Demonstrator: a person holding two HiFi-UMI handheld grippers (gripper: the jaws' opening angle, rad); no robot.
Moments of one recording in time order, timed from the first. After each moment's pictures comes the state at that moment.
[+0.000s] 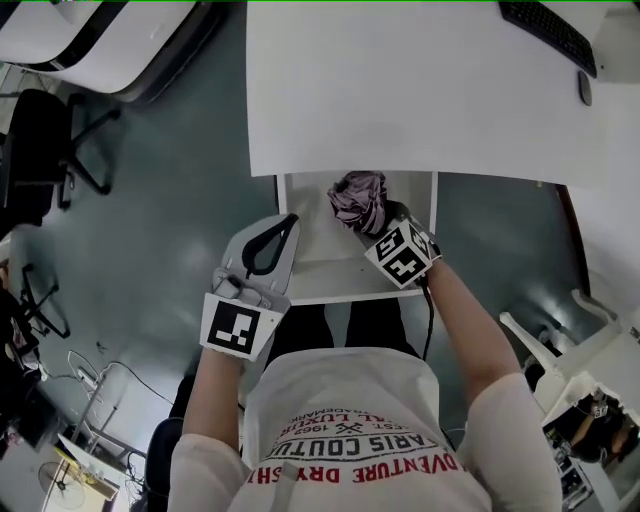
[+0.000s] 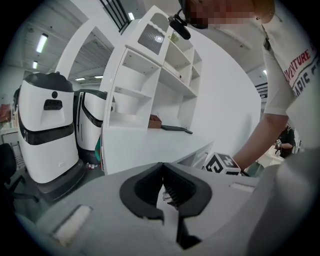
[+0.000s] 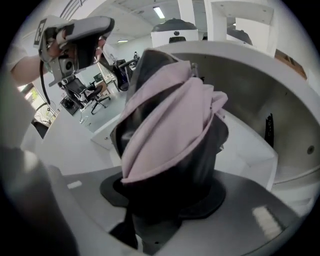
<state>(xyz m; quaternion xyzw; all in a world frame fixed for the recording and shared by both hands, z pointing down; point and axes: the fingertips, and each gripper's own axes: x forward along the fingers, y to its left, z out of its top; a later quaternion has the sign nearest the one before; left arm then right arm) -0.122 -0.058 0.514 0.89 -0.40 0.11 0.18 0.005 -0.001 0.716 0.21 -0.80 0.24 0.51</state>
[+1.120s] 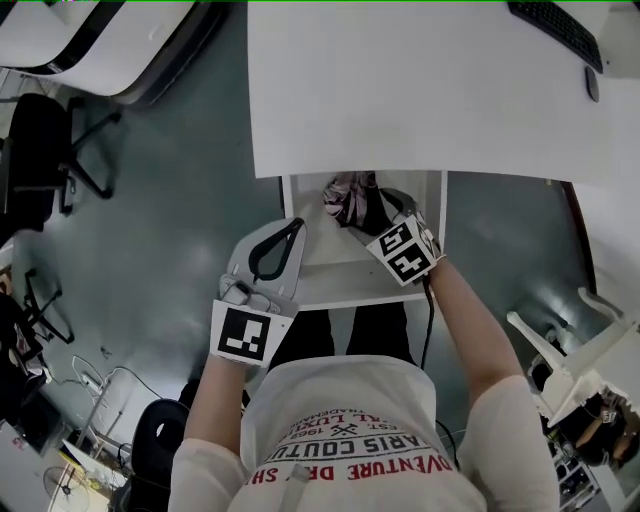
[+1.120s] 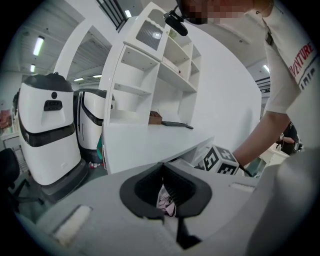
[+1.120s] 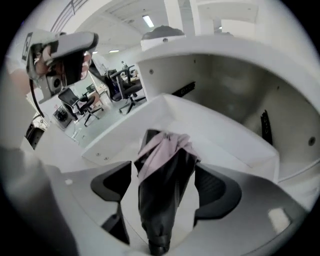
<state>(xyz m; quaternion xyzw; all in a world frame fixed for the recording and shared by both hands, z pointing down) -0.123 -0.061 0.536 0.89 -0.40 0.14 0.17 -0.009 -0.030 0.726 0.26 -0.81 0.25 0.47</state>
